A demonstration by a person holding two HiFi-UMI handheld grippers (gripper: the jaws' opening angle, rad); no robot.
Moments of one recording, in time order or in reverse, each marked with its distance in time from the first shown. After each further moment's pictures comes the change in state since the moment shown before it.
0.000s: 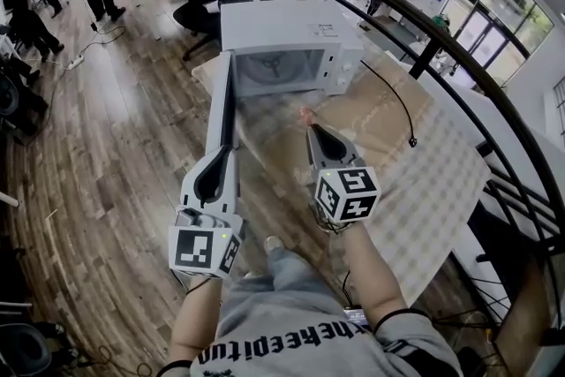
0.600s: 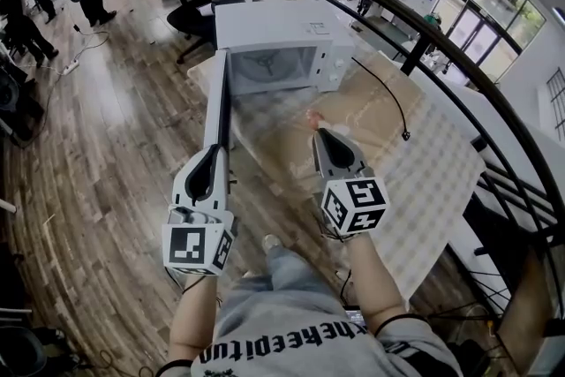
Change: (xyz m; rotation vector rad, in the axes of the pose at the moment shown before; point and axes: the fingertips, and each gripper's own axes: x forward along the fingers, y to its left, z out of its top) left arm -0.022 0.005 -0.002 0.016 -0.009 0.015; right arm -0.054 0.007 0.017 -0.035 -0.057 -0.037
